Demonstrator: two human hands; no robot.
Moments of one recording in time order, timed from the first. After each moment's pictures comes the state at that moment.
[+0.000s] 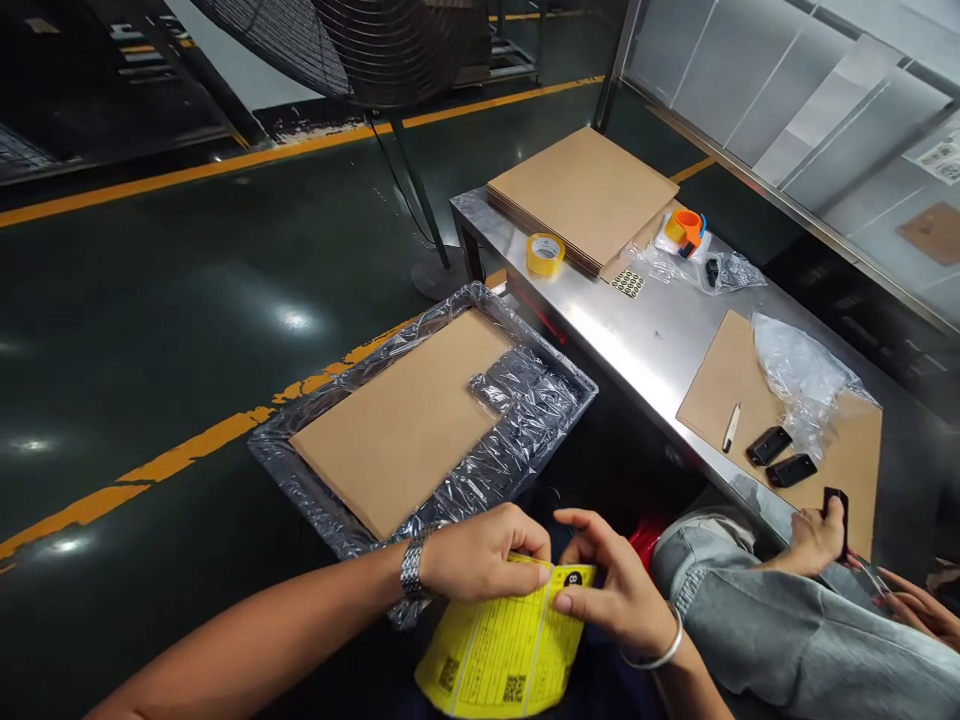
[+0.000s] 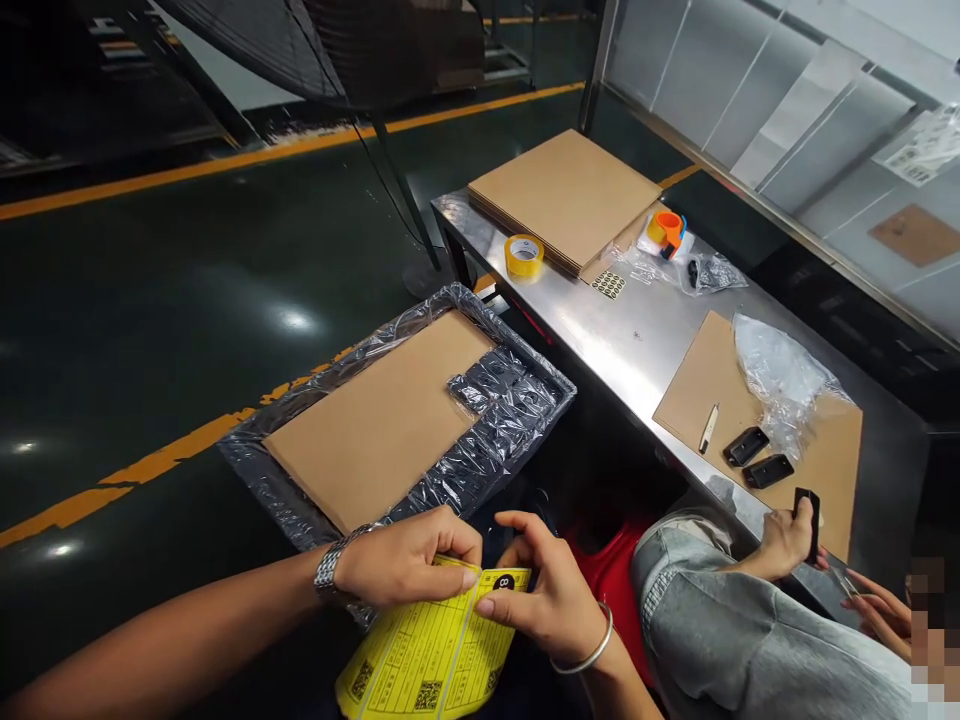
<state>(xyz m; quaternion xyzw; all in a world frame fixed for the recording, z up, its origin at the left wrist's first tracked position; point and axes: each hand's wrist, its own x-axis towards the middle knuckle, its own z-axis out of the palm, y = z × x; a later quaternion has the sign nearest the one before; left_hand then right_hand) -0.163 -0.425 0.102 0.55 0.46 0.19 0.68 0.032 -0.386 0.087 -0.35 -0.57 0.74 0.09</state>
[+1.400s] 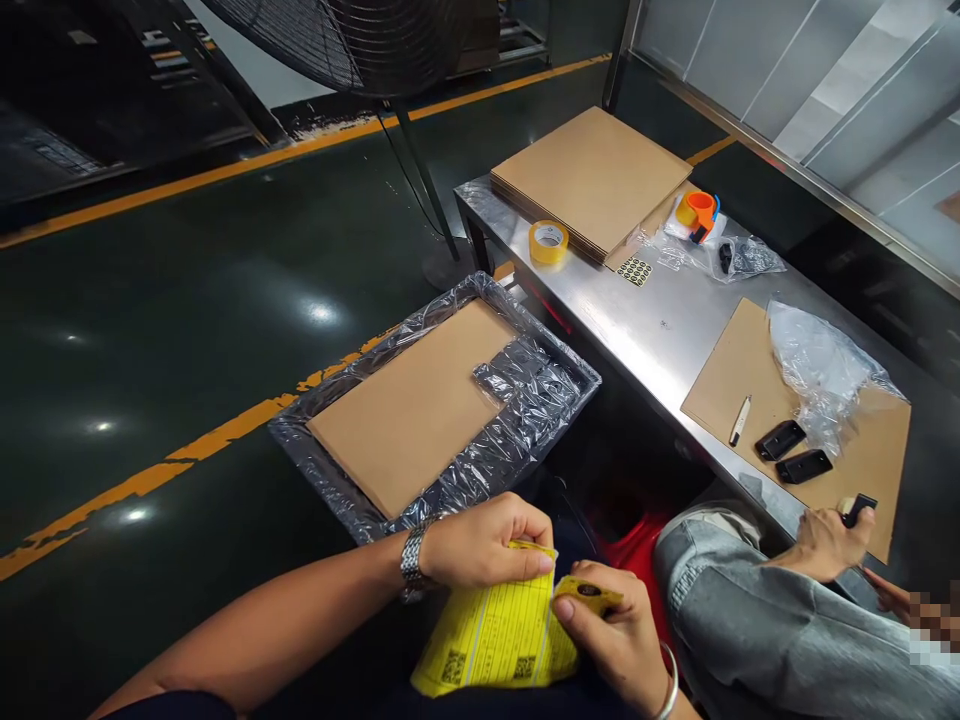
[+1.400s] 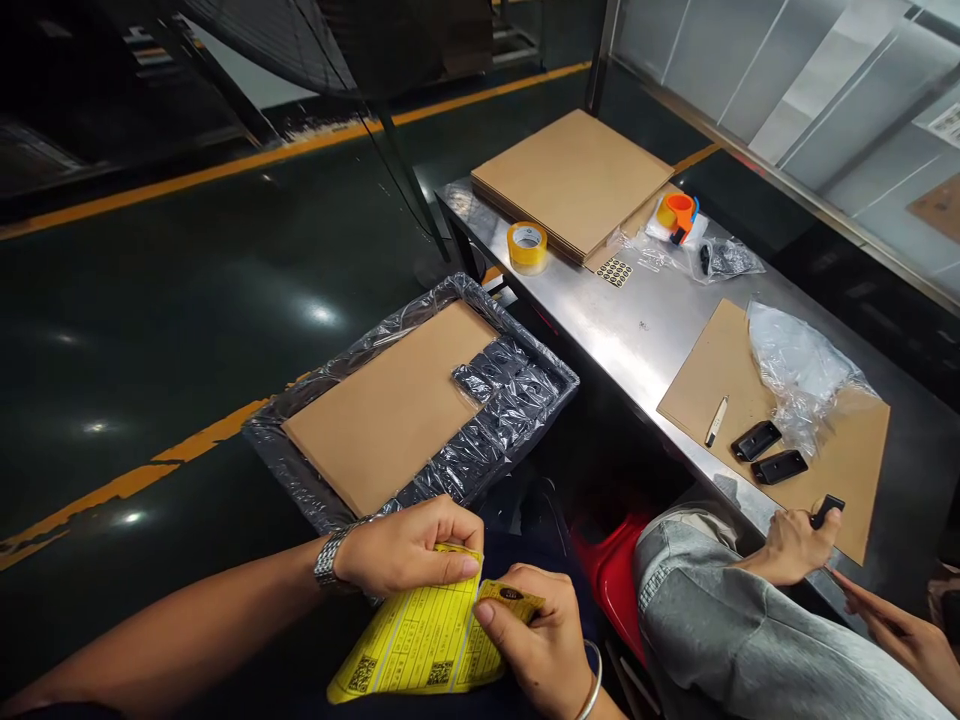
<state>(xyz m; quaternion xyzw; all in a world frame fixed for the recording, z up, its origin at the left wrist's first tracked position) -0.144 -0.422 0.105 0.48 0.46 0.20 0.72 0.055 -0.416 0.092 -0.38 -0.56 0.72 0.19</state>
